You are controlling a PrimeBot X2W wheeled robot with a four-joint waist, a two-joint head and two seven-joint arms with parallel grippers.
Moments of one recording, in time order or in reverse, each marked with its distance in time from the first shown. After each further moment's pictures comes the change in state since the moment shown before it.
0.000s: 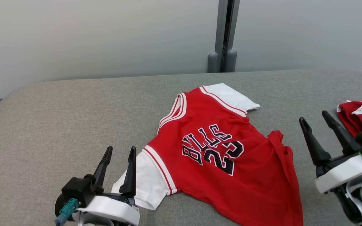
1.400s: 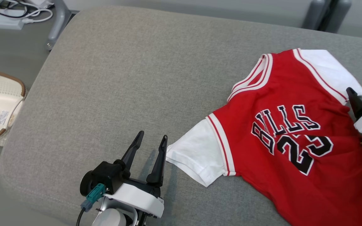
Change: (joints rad) left arm -0.104 0.000 -0.162 -0.001 -0.009 0.004 0.000; right arm -0.453 -0.008 0.012 0.644 0.354 0.000 0.325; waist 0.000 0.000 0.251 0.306
